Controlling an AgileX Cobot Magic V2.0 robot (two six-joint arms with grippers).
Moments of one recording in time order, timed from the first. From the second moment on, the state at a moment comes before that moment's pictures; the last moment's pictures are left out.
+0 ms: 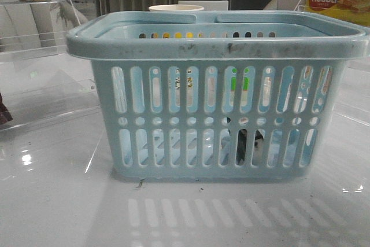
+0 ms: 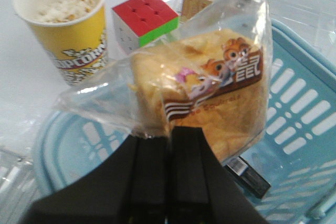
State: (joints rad) left arm -0.60 1.52 -1.52 -0.13 0.73 0.11; right arm 0.42 0.63 -0.81 0.04 0.79 -0.02
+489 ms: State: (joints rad) left arm -0.67 1.72 -1.52 -0.12 0.72 0.11; right arm 0.42 0.63 -0.81 0.04 0.79 -0.02
